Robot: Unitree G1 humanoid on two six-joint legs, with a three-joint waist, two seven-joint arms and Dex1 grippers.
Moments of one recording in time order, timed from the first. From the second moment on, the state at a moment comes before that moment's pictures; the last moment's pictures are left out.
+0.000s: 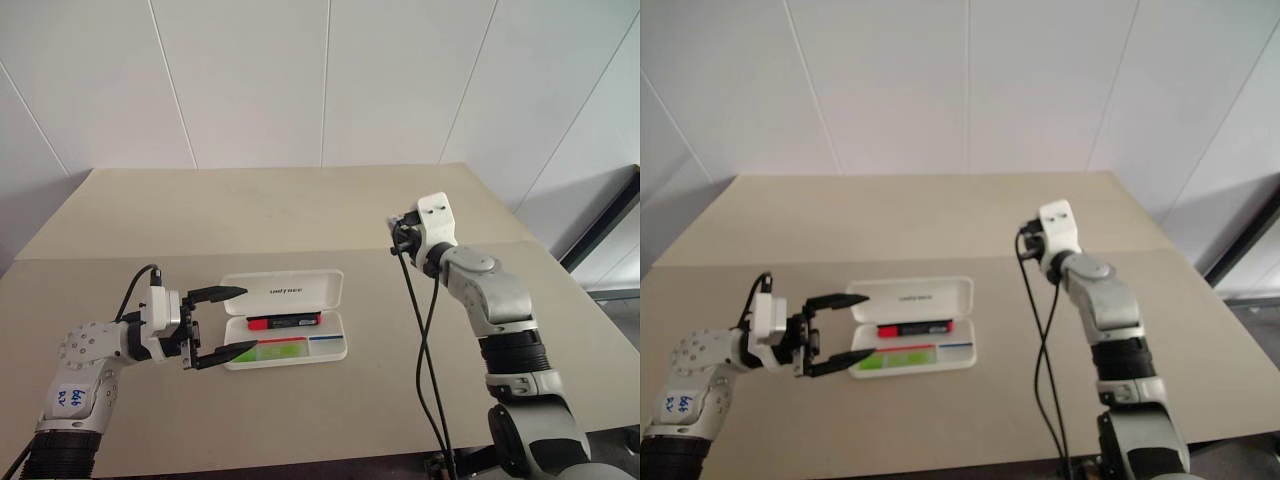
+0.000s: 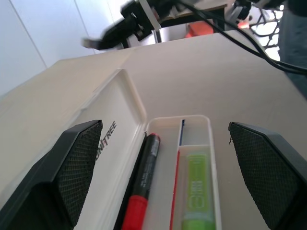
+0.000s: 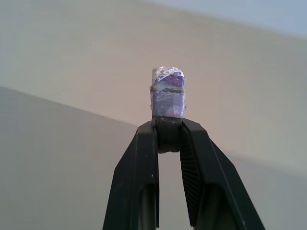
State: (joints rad) left arm -0.31 0.67 0.20 0.05 -0.53 -0.09 -1.24; right arm -0.89 -0.40 0.00 0.10 0.22 0.72 0.49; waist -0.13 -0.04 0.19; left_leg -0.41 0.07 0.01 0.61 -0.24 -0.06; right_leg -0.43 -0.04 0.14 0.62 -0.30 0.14
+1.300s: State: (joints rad) left arm -0.18 0.72 0.32 0.05 -0.60 -0.08 -1.34; right arm -0.90 -0.53 0.50 0.19 0.15 0.45 1.28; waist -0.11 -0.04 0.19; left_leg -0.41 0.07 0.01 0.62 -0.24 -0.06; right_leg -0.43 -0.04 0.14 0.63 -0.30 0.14
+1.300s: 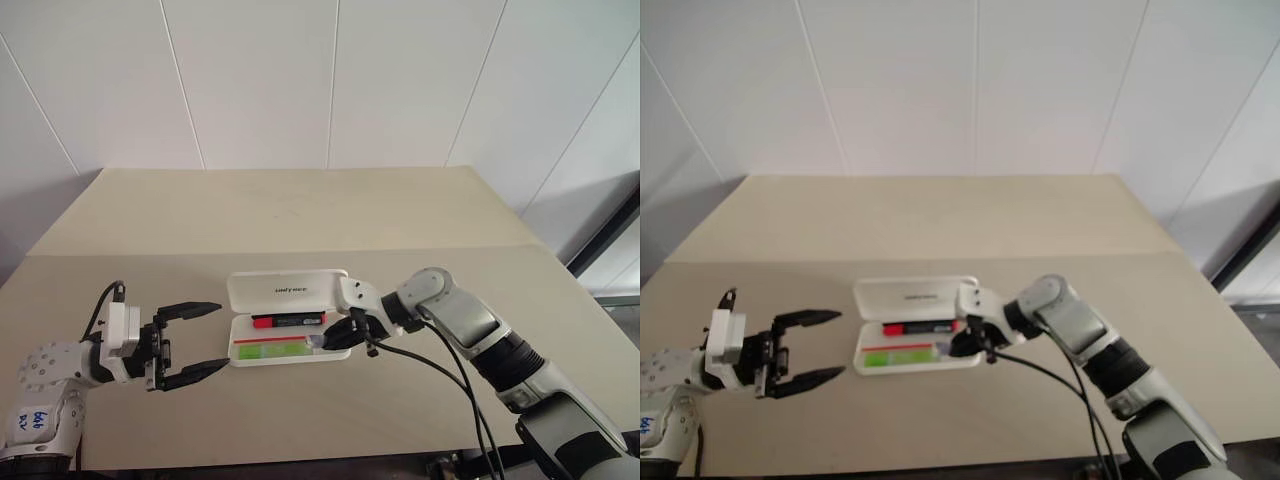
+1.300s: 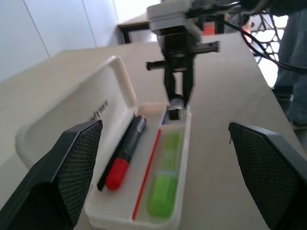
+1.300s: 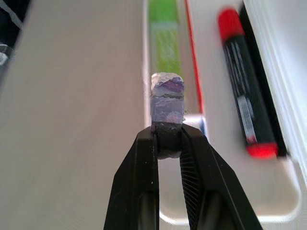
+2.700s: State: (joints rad) left arm -0.39 0.72 0.29 0.22 -0.47 -0.16 -1.21; right arm -0.74 -0.59 0.00 -0.17 0.51 0.59 1.31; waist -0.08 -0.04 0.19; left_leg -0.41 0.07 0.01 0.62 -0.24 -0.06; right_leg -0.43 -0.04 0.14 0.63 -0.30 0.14
